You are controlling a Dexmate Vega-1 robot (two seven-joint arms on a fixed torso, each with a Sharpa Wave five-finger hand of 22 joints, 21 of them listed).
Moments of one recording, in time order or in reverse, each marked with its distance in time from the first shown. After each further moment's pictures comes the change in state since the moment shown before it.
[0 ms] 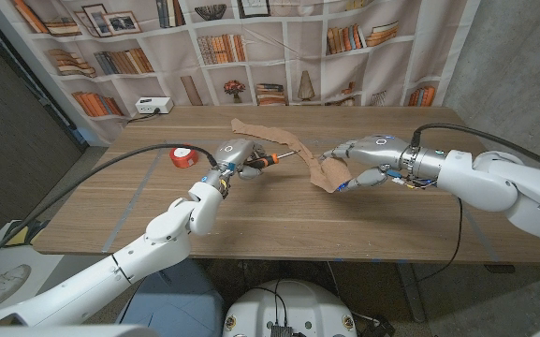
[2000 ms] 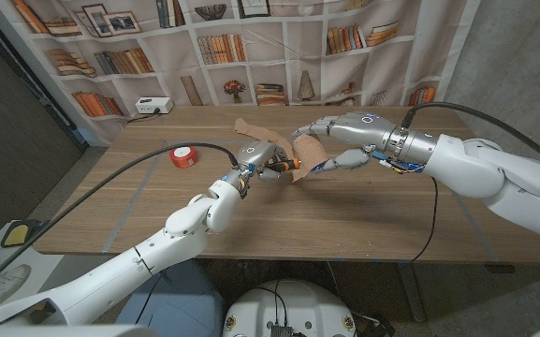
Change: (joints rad) left arm -0.088 -0.077 0.086 0.079 0.009 -0.093 -0.033; left_hand -0.001 0.001 0.001 -0.001 0.002 0.000 0.000 -0.006 0.001 0.000 0.000 -0.006 0.000 0.000 0.000 -0.004 0.004 -0.013 -0.008 0.021 0.000; right arm 0.165 0.121 -0.093 0.006 0.088 0.137 -0.060; right_hand 0.008 -0.007 -0.029 0.018 -0.001 0.031 0.002 -0.004 0.000 0.020 0.001 0.015 0.018 -0.025 0.004 -0.019 0.001 -0.023 0.002 -0.009 0.000
